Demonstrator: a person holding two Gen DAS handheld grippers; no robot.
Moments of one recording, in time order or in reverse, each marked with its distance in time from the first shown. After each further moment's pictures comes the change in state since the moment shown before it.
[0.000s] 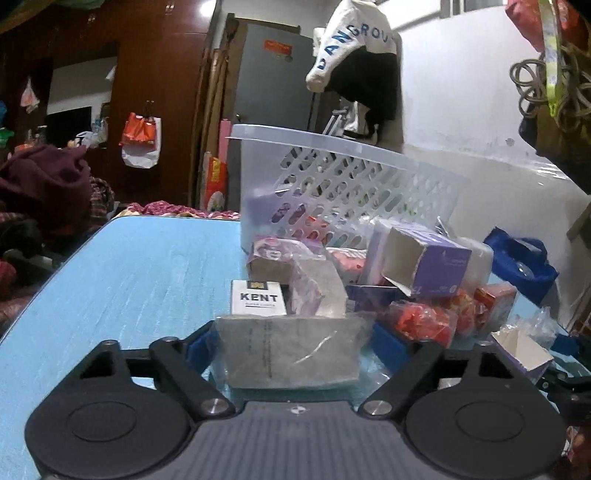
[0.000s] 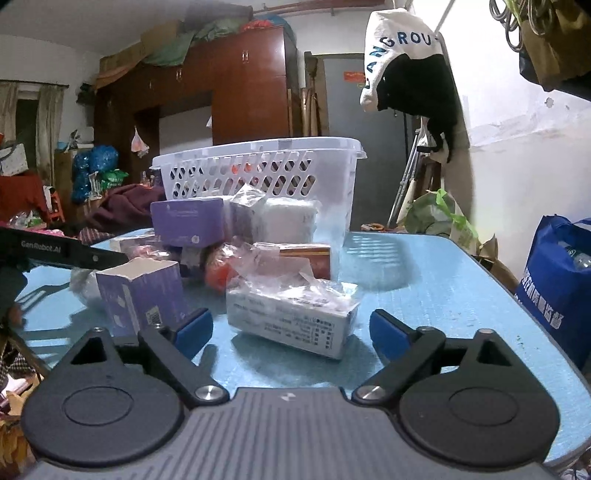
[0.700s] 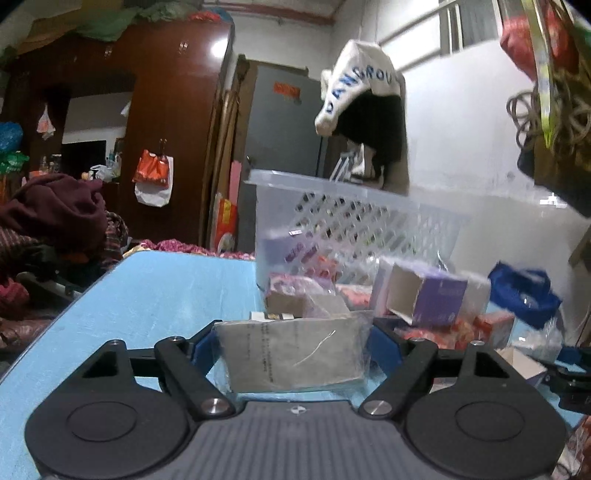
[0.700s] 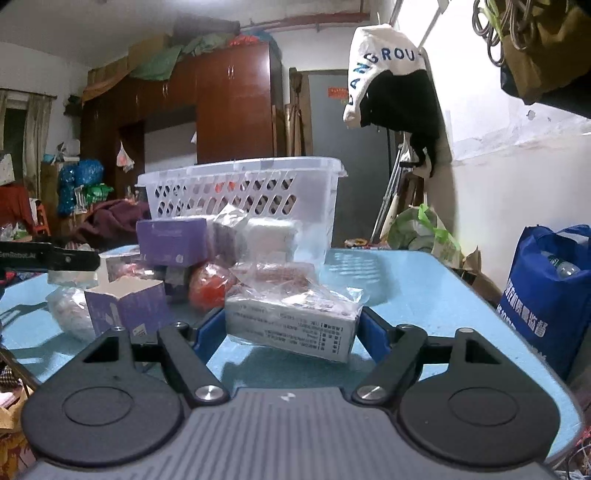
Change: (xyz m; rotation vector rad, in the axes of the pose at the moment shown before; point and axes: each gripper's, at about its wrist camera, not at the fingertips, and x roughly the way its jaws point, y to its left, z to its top) left arm -0.025 0.007 -0.007 -0.018 -0.162 0.014; right arm -0.008 -0.004 0.005 -0.001 -0.057 -0.057
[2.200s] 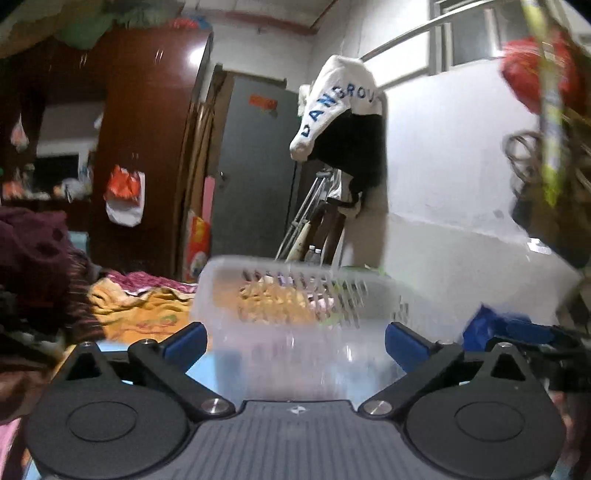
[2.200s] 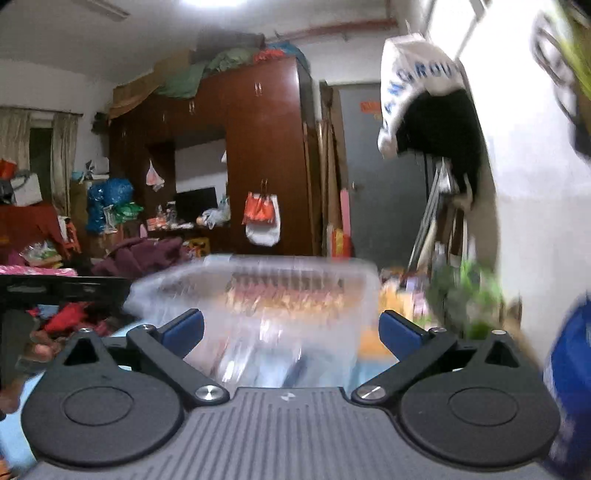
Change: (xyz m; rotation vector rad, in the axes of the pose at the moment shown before) left arm 0.041 -0.019 0.099 0.032 -0.023 -0.089; right arm 0.056 -0.024 0.120 0.021 0.004 0.155
